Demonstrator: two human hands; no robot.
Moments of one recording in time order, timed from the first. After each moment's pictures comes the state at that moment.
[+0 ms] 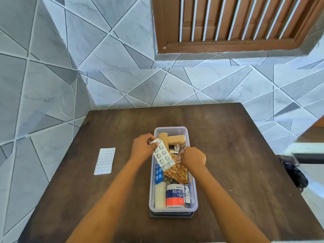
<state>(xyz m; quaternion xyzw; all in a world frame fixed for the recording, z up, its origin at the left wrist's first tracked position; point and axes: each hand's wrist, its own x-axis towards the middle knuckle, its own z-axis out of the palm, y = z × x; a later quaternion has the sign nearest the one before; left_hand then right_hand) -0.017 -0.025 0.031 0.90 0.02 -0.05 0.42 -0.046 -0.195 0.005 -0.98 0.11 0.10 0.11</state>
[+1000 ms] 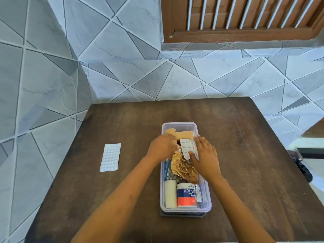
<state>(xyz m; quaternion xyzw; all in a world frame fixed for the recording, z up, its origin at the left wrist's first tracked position) 0.006 -0.041 -0.006 0.95 -0.19 -0.08 0.25 -0.063 -0.203 -0.020 -0.97 0.01 -0.03 0.22</state>
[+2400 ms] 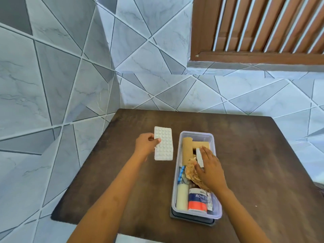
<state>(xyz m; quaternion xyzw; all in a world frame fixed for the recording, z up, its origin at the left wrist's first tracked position) -0.018 0.046 0.034 0.83 0.14 -0.03 0.54 -0.074 -0.179 -0.019 -0.97 -0.03 -0.02 0.25</state>
